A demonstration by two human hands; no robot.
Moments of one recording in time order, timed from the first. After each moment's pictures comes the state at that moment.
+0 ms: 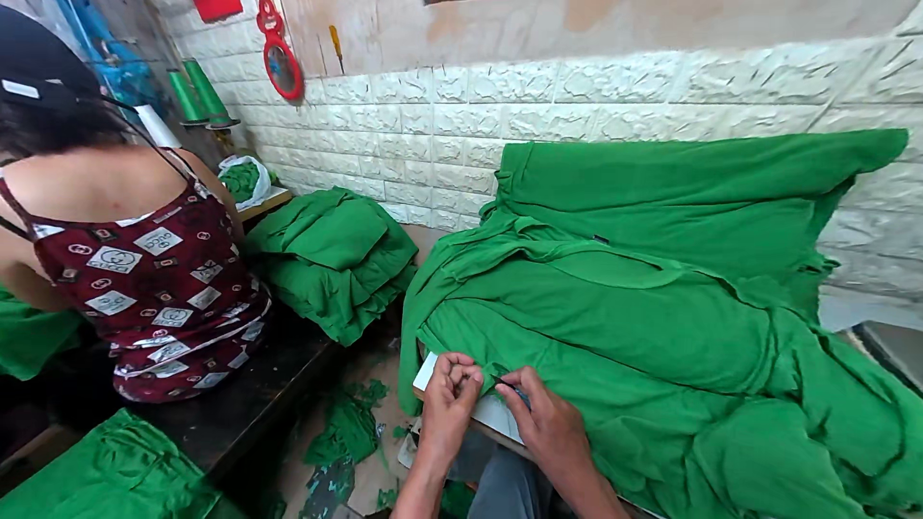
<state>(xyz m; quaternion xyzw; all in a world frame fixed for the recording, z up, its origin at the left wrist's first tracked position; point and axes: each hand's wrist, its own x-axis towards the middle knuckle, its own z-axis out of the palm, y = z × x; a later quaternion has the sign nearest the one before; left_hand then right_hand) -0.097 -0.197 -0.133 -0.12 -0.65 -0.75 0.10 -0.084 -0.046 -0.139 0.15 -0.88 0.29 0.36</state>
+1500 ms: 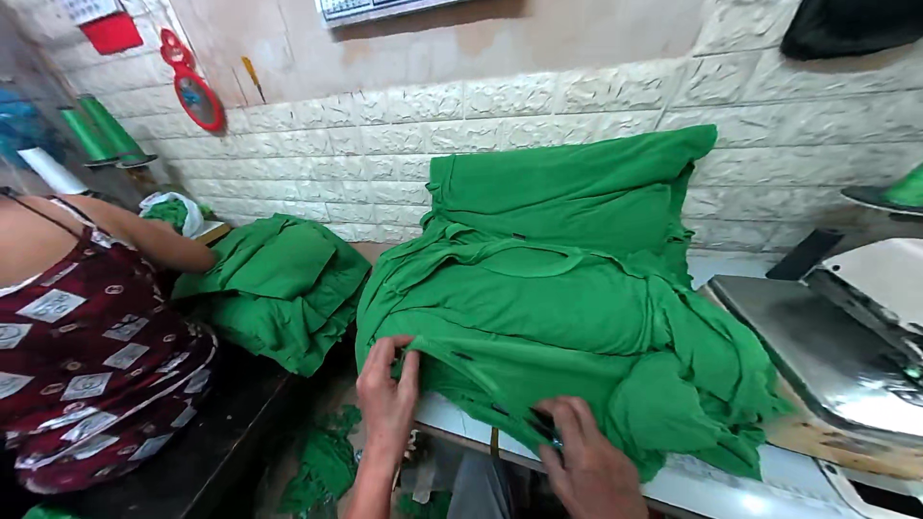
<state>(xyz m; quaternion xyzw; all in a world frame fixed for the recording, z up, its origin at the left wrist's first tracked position) -0.110 -0.198 -0.085 -0.18 -0.78 -0.46 0.38 0.005 0.011 -0.112 0.01 -0.93 0.21 0.30</state>
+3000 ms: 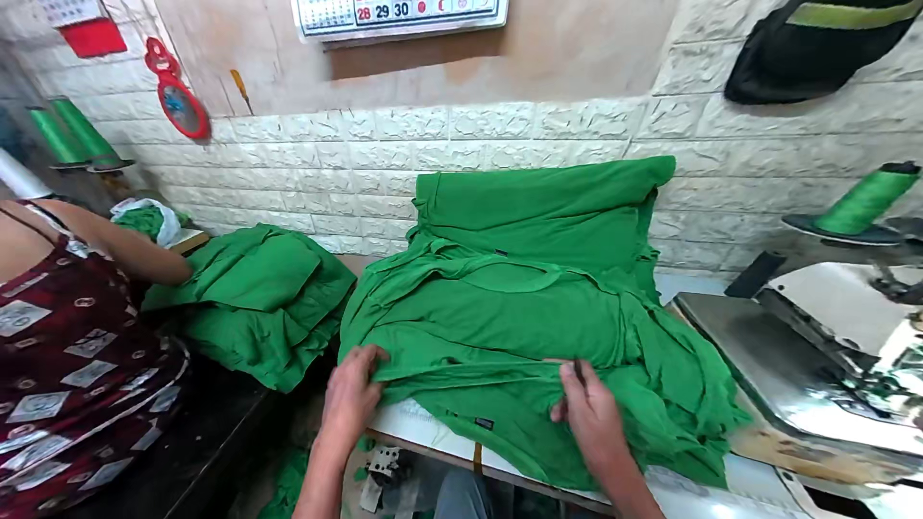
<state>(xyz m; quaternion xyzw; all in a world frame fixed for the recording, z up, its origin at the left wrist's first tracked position) -0.140 -0.235 -0.068 -0.14 -0.93 -0.34 0.10 -0.051 0.058 -0.099 -0.10 -0.77 0.56 0.29</state>
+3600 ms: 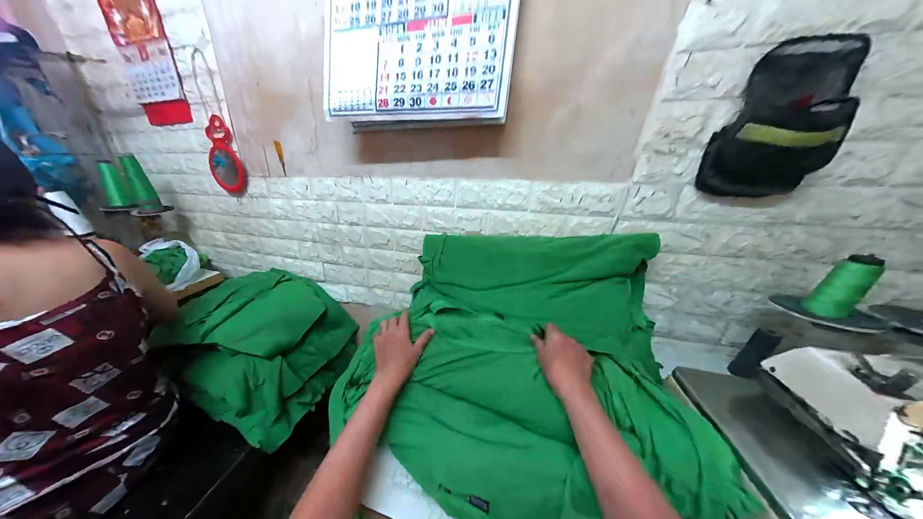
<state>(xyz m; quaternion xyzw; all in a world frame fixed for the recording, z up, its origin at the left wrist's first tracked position) -0.293 -0.151 -0.042 -0.14 -0.94 -0.25 0.17 -0.199 0.114 -0.010 -0.22 -0.94 0.19 0.15</state>
